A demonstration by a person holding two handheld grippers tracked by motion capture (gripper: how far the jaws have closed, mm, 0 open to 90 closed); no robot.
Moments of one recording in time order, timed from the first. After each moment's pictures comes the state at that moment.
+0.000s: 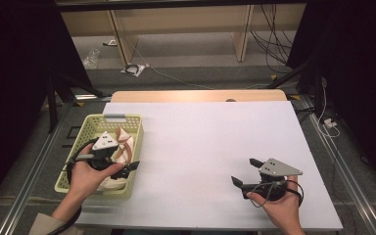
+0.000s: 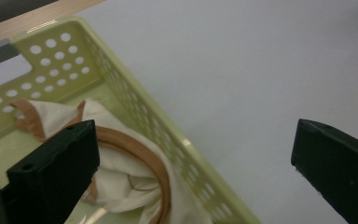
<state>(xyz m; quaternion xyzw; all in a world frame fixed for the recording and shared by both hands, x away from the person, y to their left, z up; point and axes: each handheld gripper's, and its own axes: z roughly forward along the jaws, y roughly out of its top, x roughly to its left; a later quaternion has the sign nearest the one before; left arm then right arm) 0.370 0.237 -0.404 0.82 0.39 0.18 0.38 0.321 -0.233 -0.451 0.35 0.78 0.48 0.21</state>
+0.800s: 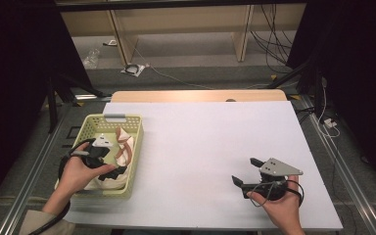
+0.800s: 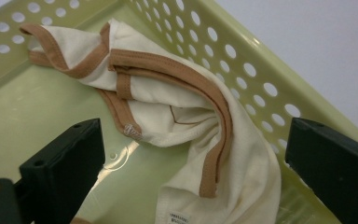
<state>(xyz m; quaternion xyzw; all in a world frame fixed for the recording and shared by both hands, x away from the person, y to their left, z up) 0.389 0.268 -0.425 0.86 0.40 0.15 0.27 0.321 -0.234 -0.451 0.35 0.77 0.48 0.21</state>
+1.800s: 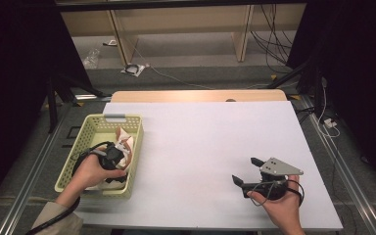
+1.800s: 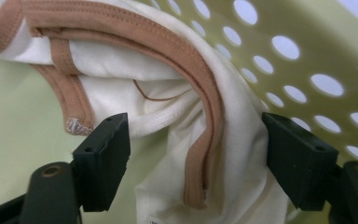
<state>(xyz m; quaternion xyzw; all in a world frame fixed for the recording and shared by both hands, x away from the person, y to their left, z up) 0.407 0.241 -0.452 0.92 0.36 0.09 0.15 0.321 -0.235 -0.450 0.36 0.77 0.48 0.21</state>
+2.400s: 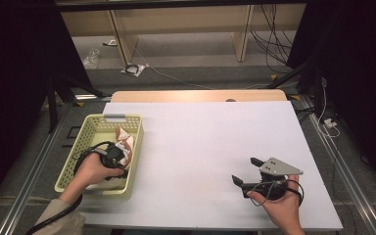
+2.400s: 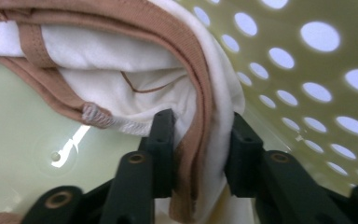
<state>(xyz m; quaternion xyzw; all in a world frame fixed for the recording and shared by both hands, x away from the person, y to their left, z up) 0.415 0.245 -0.461 0.92 0.36 0.06 0.15 0.322 -0.234 -0.450 0.35 0.77 0.48 0.21</state>
